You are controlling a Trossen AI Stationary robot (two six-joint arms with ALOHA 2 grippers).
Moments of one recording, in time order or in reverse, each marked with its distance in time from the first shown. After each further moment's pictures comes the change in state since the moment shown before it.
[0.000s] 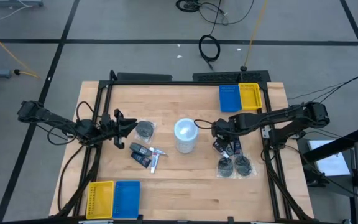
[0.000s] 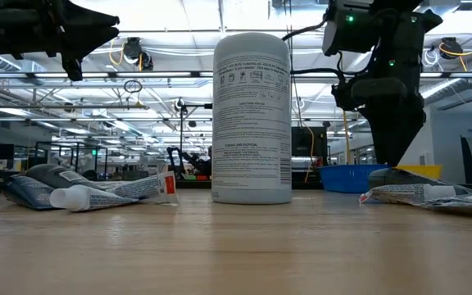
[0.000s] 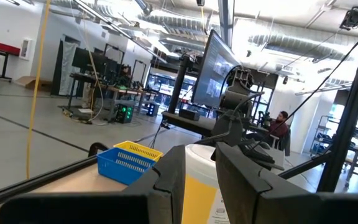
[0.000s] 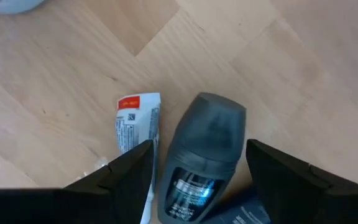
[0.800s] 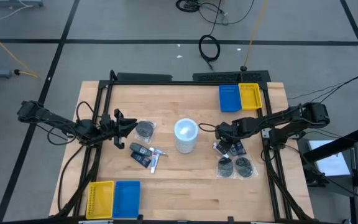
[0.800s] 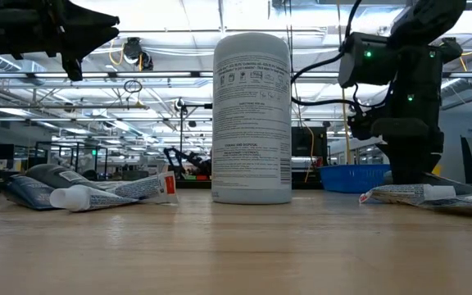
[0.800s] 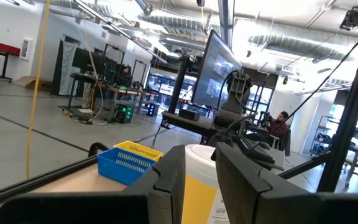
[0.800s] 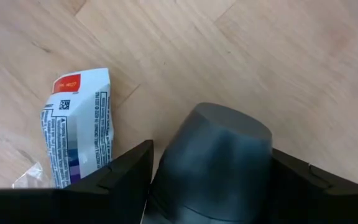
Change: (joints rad) left arm 0.000 0.000 0.000 0.000 0.000 0.000; right arm -0.014 0.000 -0.209 0.231 -0.025 -0.012
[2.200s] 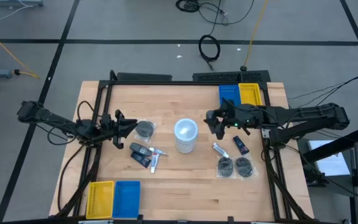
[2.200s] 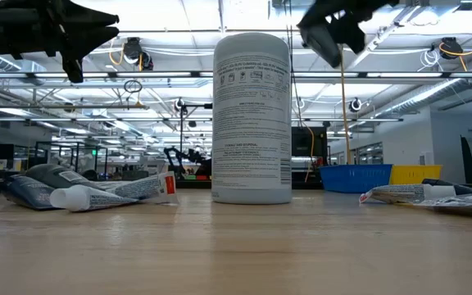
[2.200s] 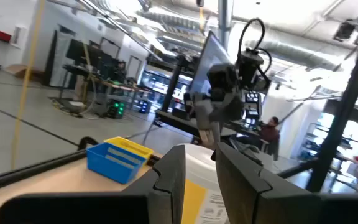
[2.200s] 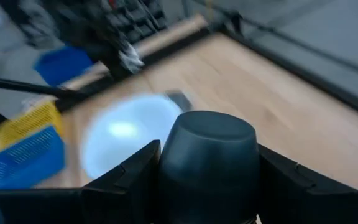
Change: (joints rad) left arm 0.004 0.007 0.000 0.000 0.023 -0.078; right arm 0.062 -0.353 0.264 0.380 0.267 -0.316
